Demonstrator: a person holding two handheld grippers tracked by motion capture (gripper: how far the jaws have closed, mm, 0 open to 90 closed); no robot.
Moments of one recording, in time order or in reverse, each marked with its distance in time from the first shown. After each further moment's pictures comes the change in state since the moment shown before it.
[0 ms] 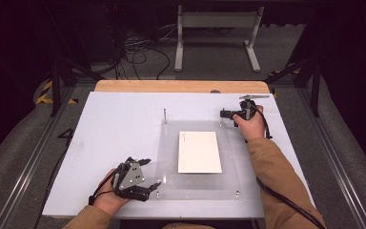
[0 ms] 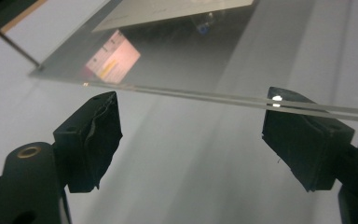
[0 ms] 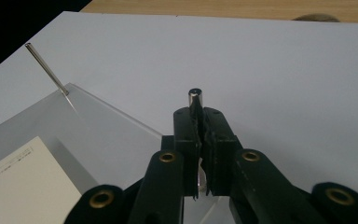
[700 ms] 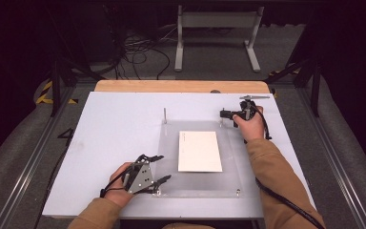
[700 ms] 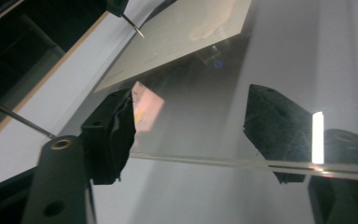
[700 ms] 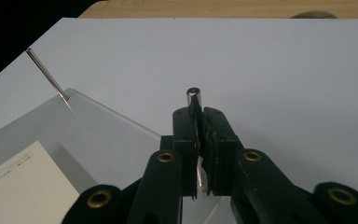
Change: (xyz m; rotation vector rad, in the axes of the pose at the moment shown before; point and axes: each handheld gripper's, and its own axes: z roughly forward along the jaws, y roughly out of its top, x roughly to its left) left arm -0.001 0.008 0.024 -0.126 0.049 0.201; right arm 0.001 -0.002 0.000 -0.013 -0.005 0.028
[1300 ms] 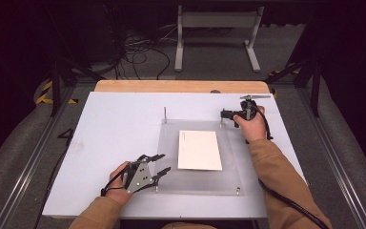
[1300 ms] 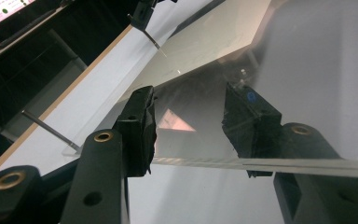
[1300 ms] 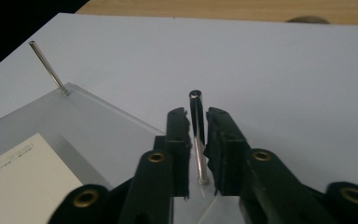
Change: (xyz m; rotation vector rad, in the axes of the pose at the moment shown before) left arm 0.004 0.003 -0.003 -0.062 0.058 -0.037; right arm 0.006 0.003 -0.008 0.009 -0.023 -0.026
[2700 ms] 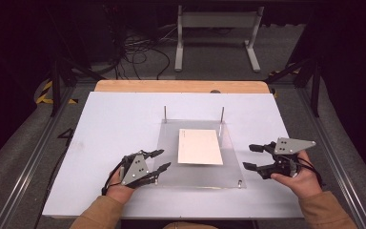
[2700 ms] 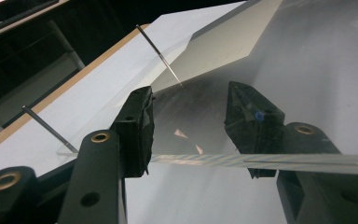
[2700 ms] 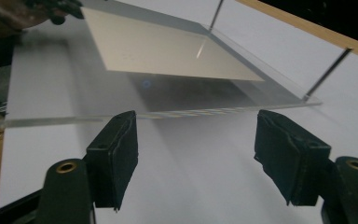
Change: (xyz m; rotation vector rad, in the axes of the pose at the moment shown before) left arm 0.011 0.011 -0.005 -0.038 -0.016 -0.155; right arm 0.075 -0.095 -0.152 -0.036 0.206 -0.531
